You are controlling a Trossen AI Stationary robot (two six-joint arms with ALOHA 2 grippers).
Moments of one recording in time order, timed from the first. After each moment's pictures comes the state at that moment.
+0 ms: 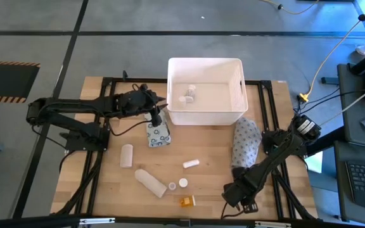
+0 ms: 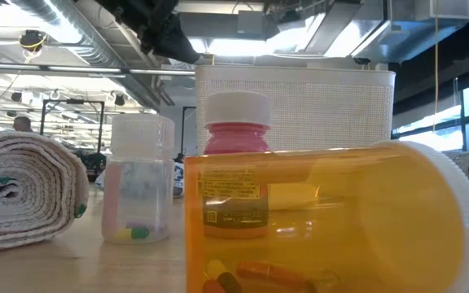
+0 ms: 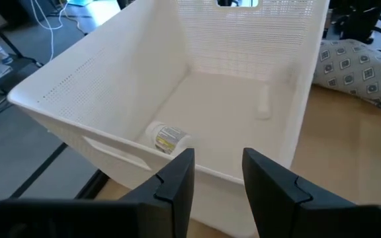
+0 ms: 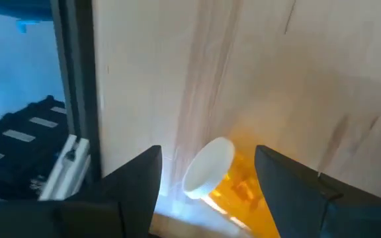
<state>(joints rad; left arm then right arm) 0.15 1.14 0.89 -0.23 -0.37 -0.03 0.75 1.77 1.19 -0.91 -0.28 0.57</state>
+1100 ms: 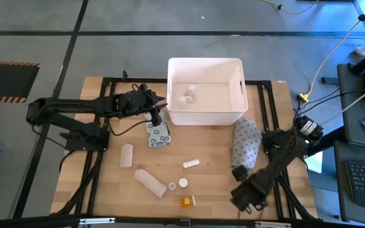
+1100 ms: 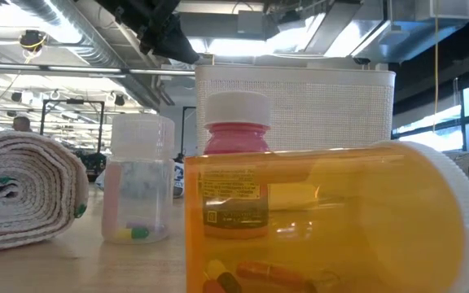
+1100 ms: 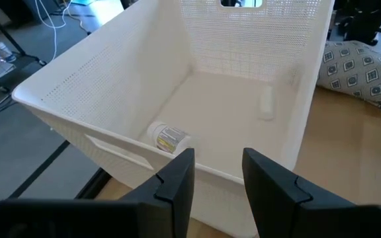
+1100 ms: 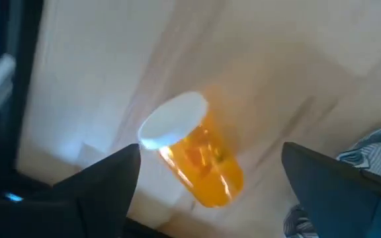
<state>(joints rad) 0.15 1.14 0.89 -0.23 -0.38 -0.04 0.84 1.77 1.19 -1.04 -0.11 0.32</state>
